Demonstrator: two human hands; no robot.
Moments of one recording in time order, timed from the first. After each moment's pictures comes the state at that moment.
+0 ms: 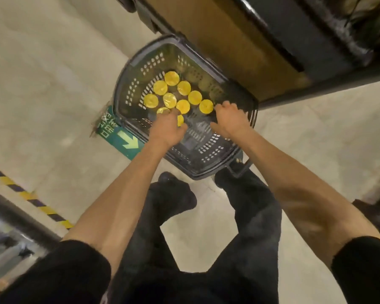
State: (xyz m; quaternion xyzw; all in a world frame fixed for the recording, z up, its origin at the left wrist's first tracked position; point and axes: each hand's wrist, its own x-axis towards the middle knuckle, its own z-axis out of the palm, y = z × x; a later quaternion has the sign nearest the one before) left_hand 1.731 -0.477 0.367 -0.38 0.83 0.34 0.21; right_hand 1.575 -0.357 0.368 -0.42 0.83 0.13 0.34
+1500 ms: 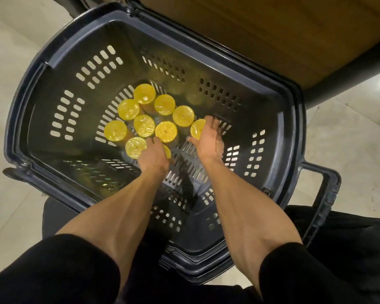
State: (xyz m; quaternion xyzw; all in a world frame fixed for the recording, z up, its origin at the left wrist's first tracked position) left_hand 1.696 -0.466 0.036 -0.45 0.84 0.17 0.24; right_hand 1.579 -0.373 0.026 -0.18 0.94 -0.18 0.22
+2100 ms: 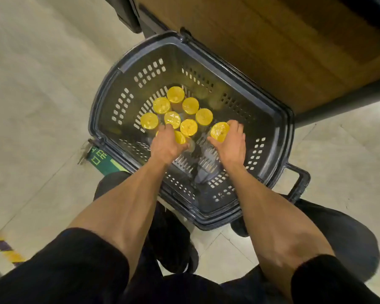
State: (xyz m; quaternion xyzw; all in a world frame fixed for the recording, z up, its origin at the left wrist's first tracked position) left_hand 1.721 -0.483 0.173 -0.48 0.80 0.31 0.17; right_hand 1.600 -0.347 0.155 -0.19 0.93 -0.21 0.23
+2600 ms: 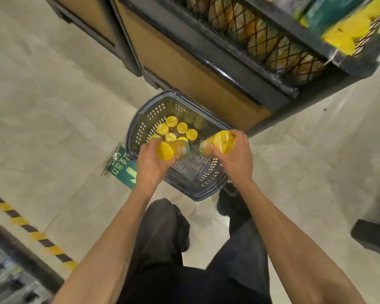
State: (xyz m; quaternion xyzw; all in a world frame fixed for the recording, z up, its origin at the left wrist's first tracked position) left_hand 1.792 -0.455 0.491 -0.45 0.81 0.38 0.01; right_hand 1.629 -0.289 0.483 -0.17 0.92 -0.31 0.19
